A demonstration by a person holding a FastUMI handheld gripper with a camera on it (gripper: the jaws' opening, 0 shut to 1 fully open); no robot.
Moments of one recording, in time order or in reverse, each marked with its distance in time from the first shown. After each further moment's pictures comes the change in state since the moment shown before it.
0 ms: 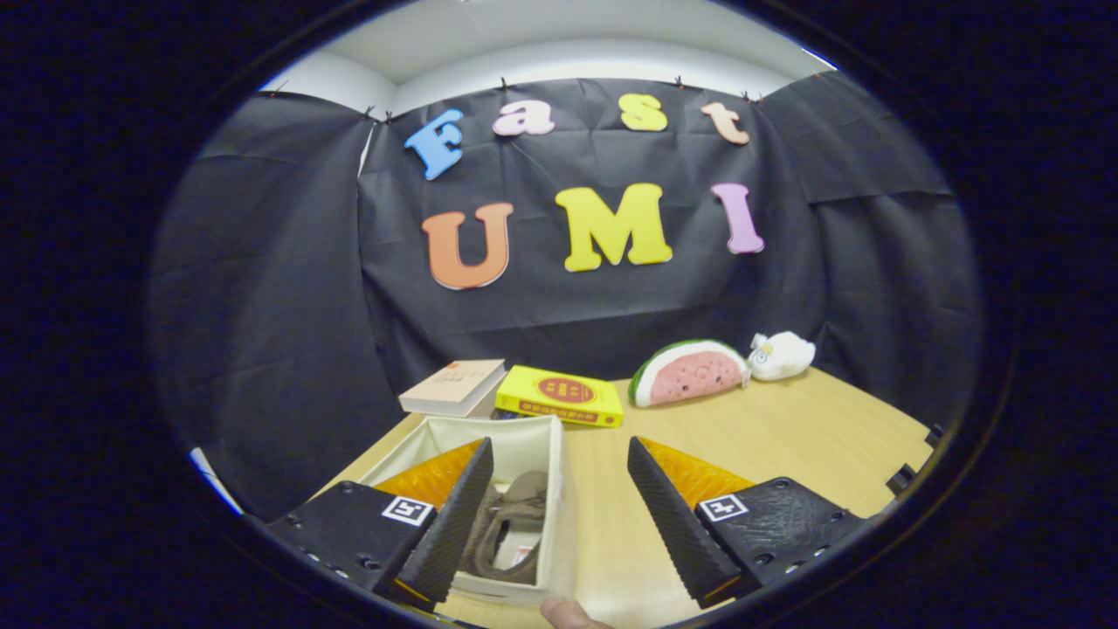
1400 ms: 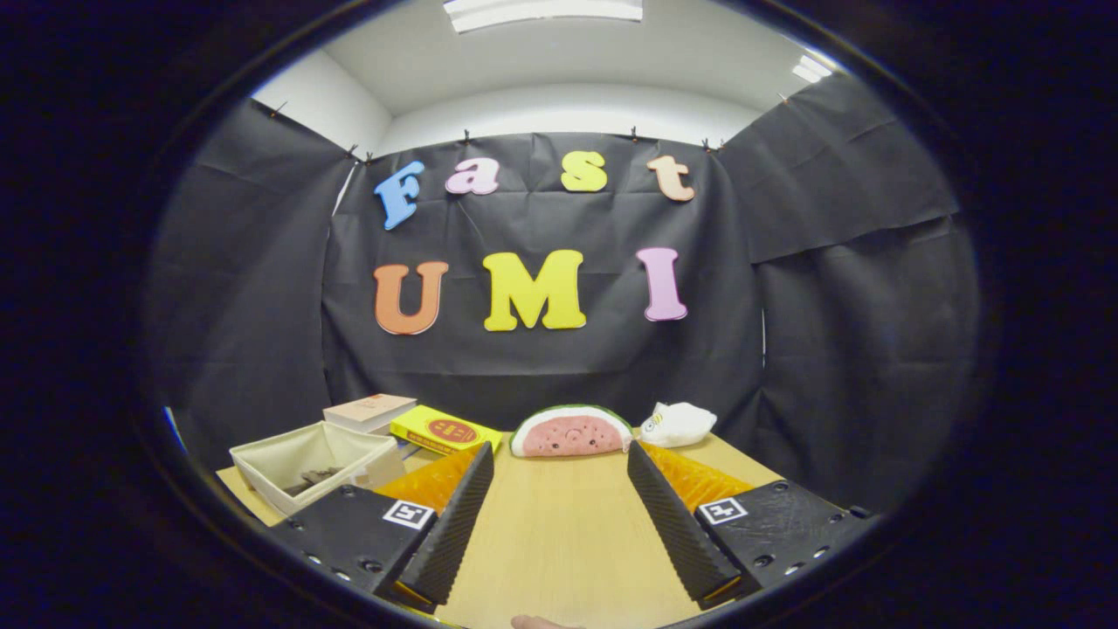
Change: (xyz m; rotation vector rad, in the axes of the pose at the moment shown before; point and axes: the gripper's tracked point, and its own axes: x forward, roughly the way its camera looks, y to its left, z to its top) arm -0.042 -0.235 0.040 -0.071 -0.131 -0.031
